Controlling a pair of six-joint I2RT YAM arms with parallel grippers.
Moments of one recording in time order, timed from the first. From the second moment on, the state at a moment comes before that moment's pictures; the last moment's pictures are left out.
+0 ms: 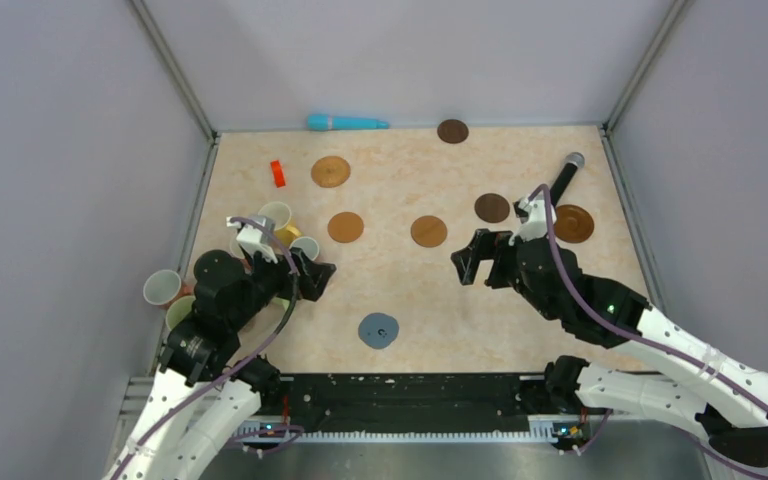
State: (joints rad) left arm -0.42 0.47 0.73 -0.55 0.12 -0.39; right arm 1.00 0.77 0.93 -0.60 0.51 0.61
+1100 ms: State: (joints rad) left arm -0.42 0.47 0.73 -0.55 0.12 -0.39; right arm 1.00 0.67 0.87 -0.59 0.58 0.72
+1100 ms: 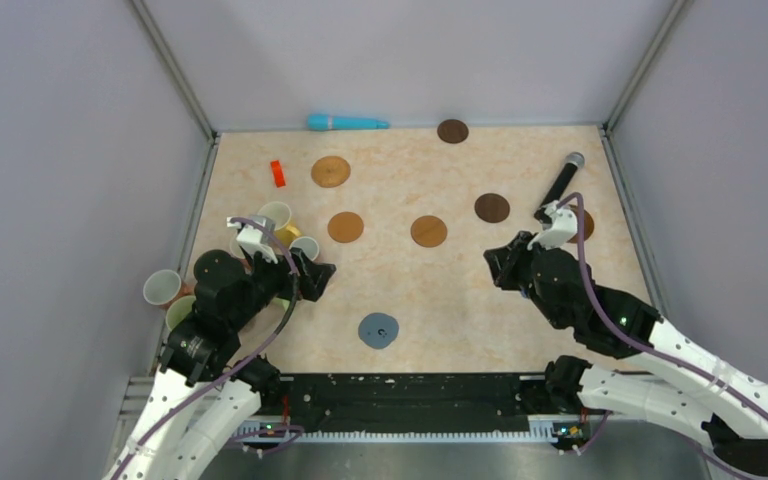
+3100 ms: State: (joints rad) left arm -0.42 0.46 0.72 -0.53 0.15 -0.40; right arm 0.18 2.66 2.22 -0.05 0.00 0.94
